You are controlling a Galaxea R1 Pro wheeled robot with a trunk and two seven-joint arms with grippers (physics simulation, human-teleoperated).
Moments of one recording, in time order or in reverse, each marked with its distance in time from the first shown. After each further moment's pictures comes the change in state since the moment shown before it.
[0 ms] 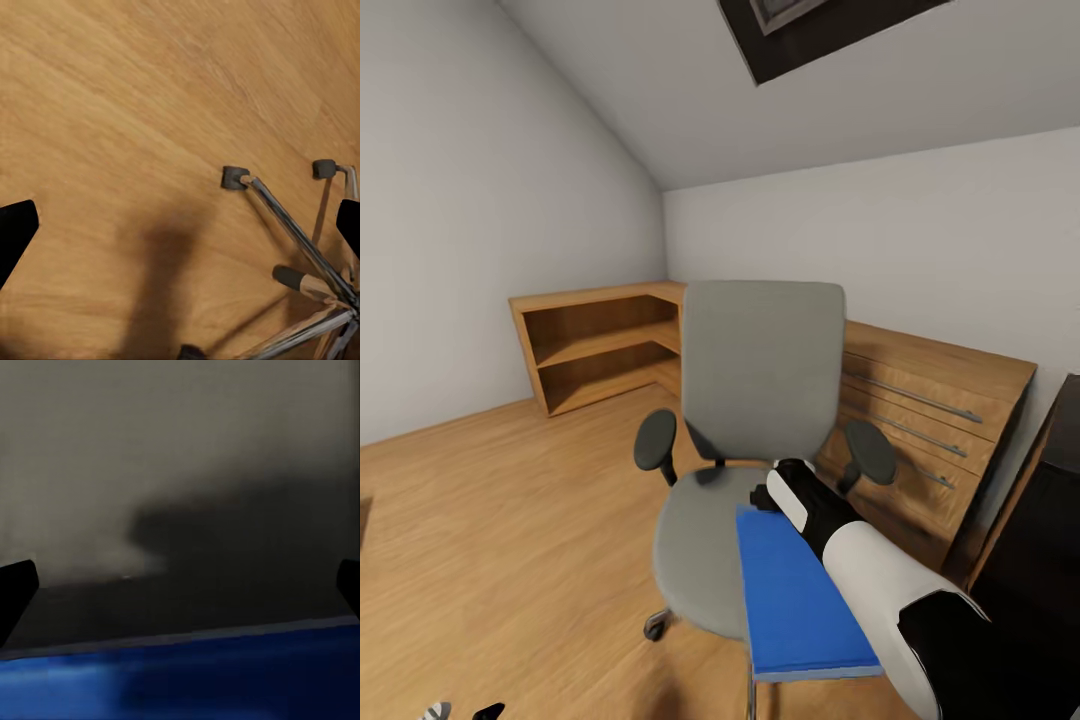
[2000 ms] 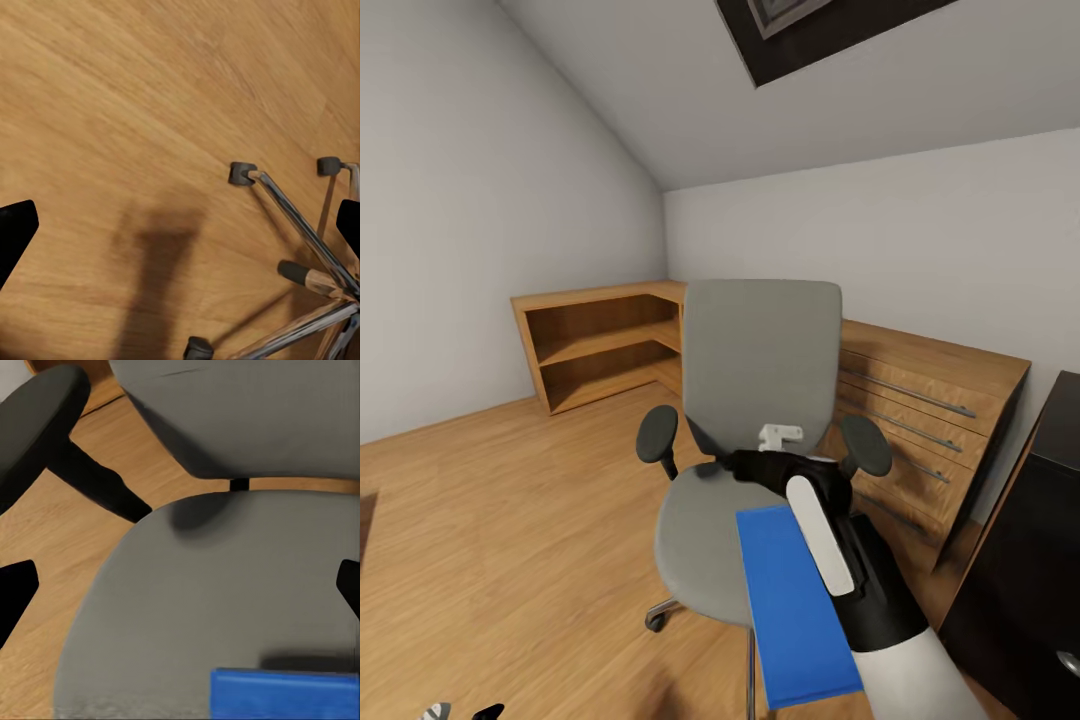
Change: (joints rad) left arm -0.001 0.001 0.002 0.004 0.002 0.000 -0.001; right arm 0.355 -0.011 -0.007 -1.014 -0.016 0.233 0.101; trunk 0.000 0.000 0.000
